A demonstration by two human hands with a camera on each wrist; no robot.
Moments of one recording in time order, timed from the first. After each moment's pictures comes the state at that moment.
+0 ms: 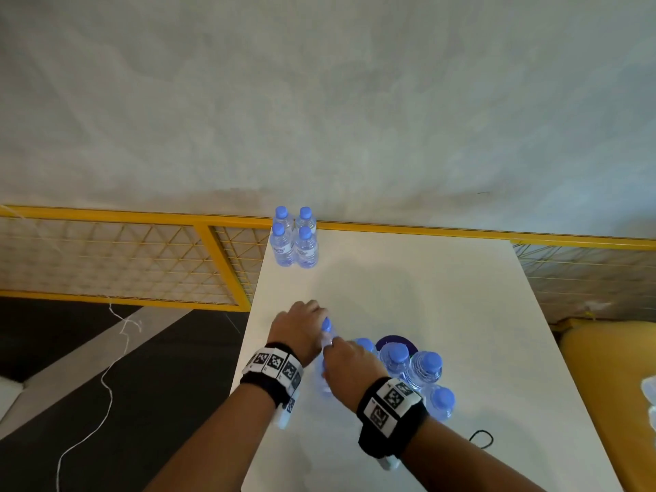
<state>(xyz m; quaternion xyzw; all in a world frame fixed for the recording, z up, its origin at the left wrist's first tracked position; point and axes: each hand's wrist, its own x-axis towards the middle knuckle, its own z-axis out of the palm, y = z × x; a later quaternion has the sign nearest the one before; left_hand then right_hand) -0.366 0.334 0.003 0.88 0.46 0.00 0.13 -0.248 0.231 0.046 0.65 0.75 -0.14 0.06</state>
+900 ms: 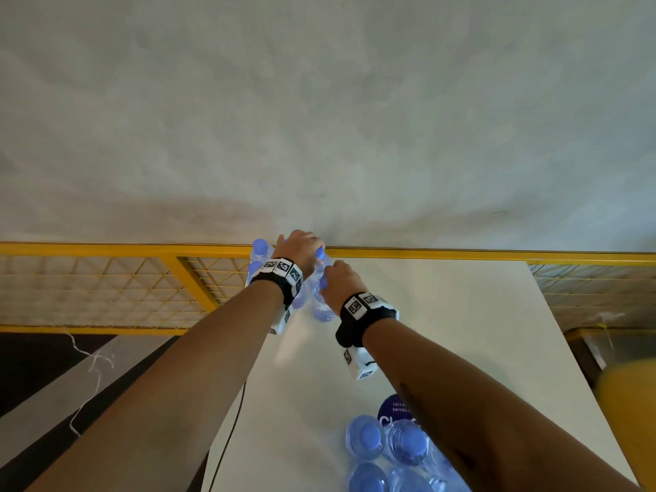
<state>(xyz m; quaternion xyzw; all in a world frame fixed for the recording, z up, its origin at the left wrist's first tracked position) -0.266 0.628 -0.014 0.89 0.44 -0.02 0.11 -0.166 0.506 0.004 0.71 0.68 -0.17 0.02</state>
